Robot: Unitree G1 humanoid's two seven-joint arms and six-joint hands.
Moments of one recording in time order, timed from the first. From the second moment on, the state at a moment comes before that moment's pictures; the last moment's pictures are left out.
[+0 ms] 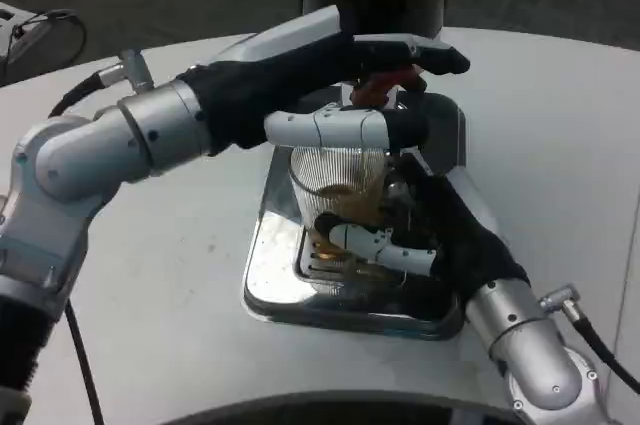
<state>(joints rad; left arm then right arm) -0.96 0.57 -0.18 0.35 0.06 -0.35 -0.71 -0.46 -0.08 0.16 0.04 -0.29 0.21 0.04</state>
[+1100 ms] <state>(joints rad) -0.95 0.59 -0.17 0.32 0.07 -0.34 -0.73 -0.51 0.00 0.17 0.17 -0.29 0.13 -0.11</state>
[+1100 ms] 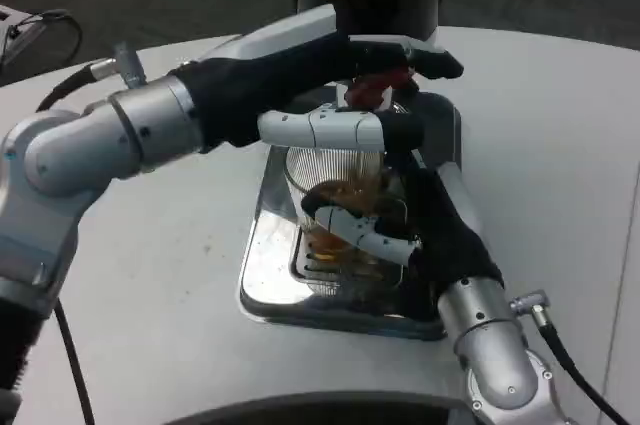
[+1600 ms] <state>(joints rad) -0.94 0.61 -0.16 0.29 0.07 -0.32 -0.73 -0.50 0.04 0.18 0.22 -0.30 0.08 -0.18</state>
